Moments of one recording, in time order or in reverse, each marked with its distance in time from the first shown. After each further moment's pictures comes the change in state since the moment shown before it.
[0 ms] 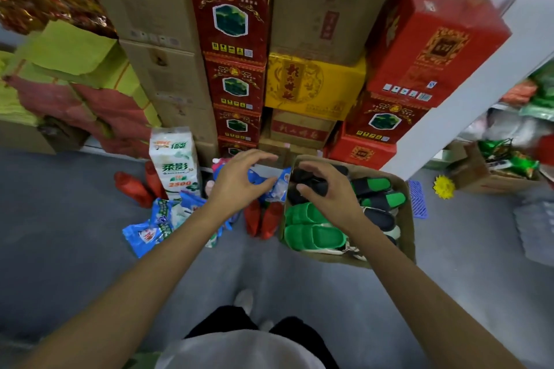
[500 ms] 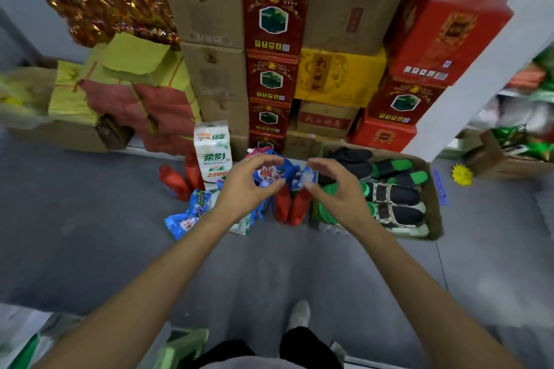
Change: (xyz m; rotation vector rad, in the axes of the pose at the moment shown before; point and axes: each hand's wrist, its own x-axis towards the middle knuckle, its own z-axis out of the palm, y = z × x) left_hand -0.177 0.000 -0.103 -0.078 0.037 0.039; right_hand -0.126 -0.122 0.108 0.066 0.115 -0.051
